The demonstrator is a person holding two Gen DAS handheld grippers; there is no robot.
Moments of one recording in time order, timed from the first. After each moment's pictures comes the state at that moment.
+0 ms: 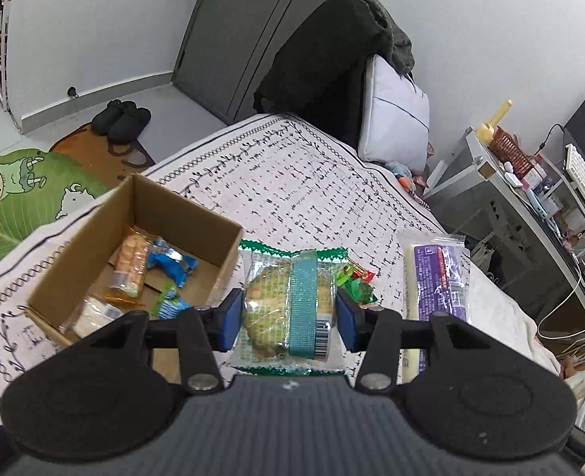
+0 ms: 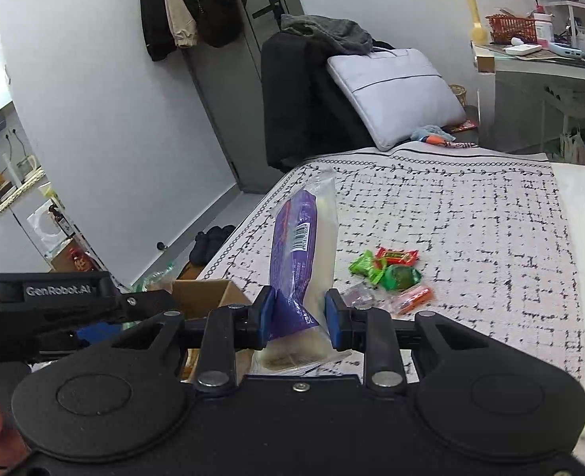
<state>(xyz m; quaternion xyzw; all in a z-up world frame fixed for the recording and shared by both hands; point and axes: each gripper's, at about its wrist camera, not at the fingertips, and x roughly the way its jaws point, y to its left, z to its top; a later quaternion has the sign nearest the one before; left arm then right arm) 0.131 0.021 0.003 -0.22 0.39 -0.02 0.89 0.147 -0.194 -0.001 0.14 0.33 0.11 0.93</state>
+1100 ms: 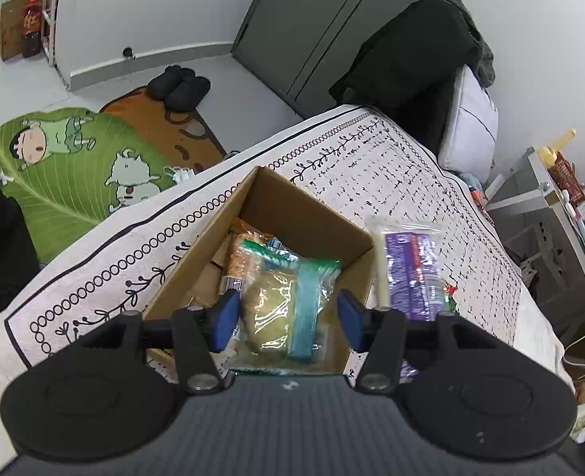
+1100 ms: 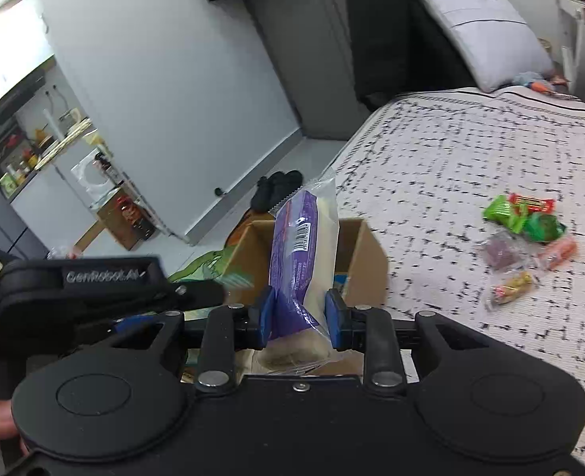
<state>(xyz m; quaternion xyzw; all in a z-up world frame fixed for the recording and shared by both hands) 0.147 0.137 -0.044 -0.27 0.43 0.03 0.86 0.175 -0.066 -0.035 0.14 0.39 0.20 0.89</state>
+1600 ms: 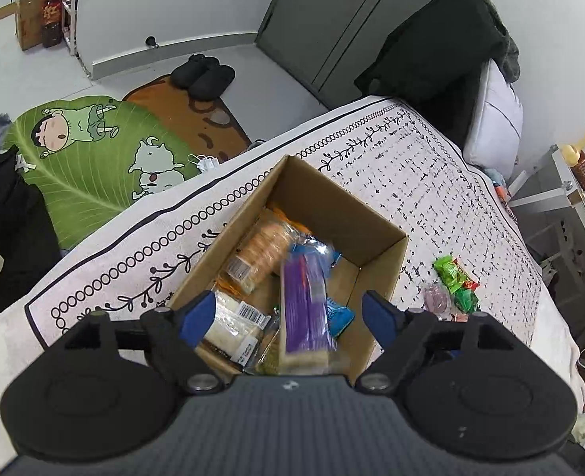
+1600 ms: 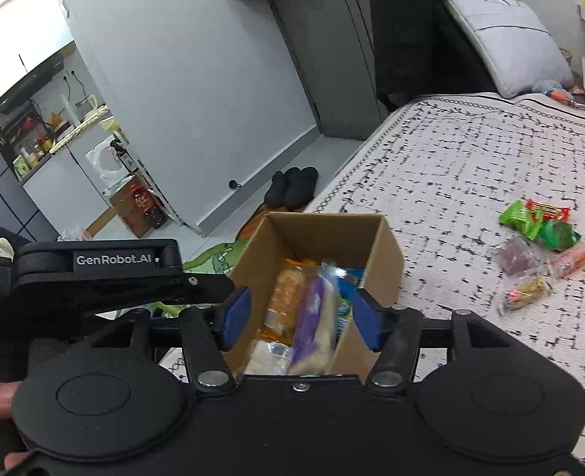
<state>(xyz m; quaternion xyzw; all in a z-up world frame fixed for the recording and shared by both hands) 0.143 0.139 -0.046 -0.25 0.45 0.07 0.85 0.168 -0.066 -0.035 0.13 0.38 0.22 0.89</state>
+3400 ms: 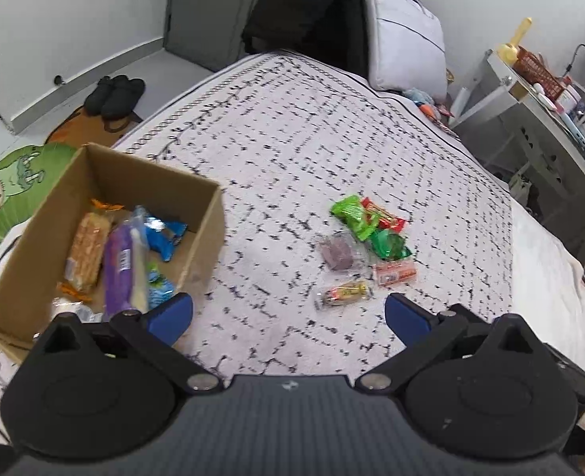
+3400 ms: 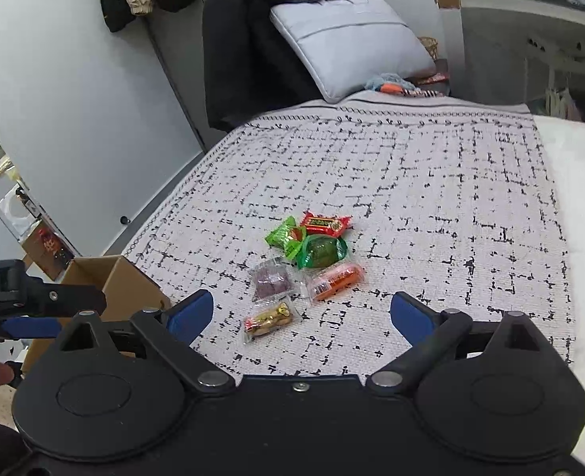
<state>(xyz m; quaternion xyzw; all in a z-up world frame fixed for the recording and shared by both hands) 0.193 -0.030 -0.049 -0.15 0.47 -0.02 0.87 0.208 -0.268 -0.092 0.14 0.38 0.09 0.91</state>
